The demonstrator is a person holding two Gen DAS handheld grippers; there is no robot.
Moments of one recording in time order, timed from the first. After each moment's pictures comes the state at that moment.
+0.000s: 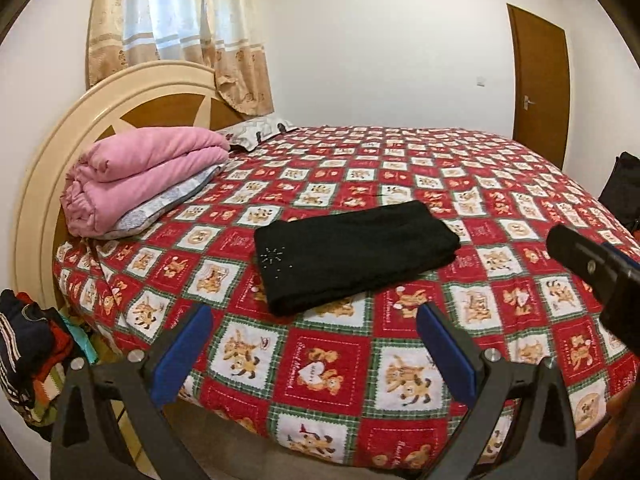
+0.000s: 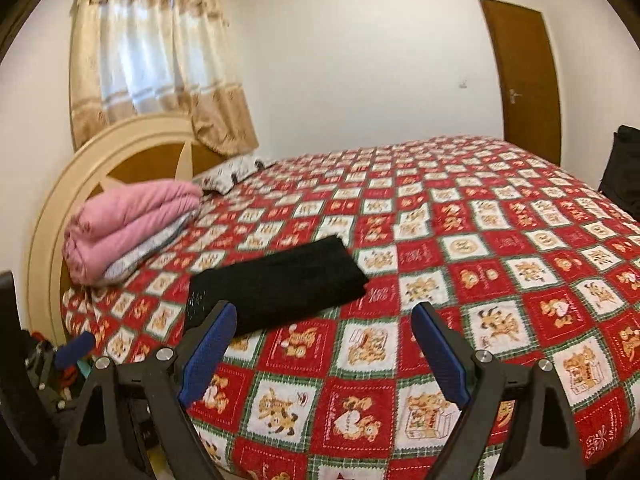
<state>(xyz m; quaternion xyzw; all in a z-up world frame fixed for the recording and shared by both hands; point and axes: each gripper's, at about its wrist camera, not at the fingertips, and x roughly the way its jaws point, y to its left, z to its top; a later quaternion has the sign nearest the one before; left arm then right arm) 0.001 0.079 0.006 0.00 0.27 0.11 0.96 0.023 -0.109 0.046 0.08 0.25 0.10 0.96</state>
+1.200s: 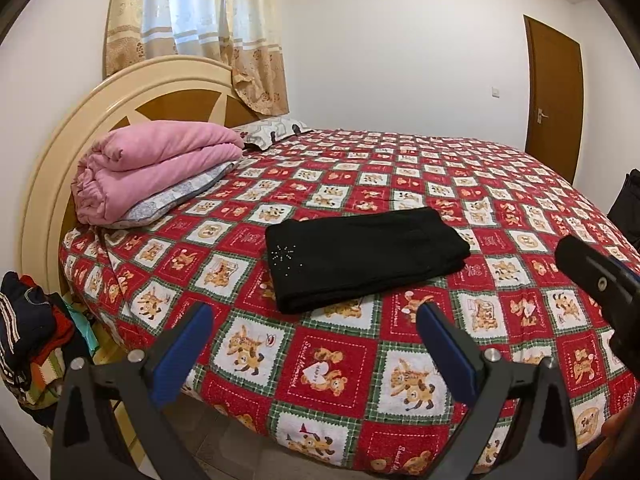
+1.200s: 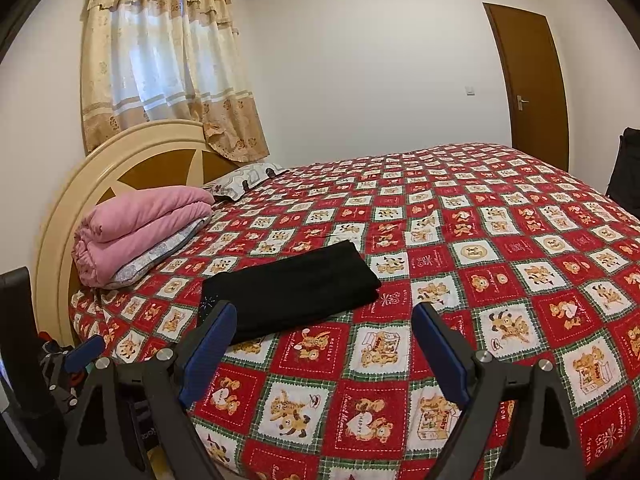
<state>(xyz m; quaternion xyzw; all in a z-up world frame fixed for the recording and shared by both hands) -0.004 0.082 0.000 -0.02 0.27 0.13 0.95 0.017 -0.101 0.043 0.08 0.24 0.12 0.96</state>
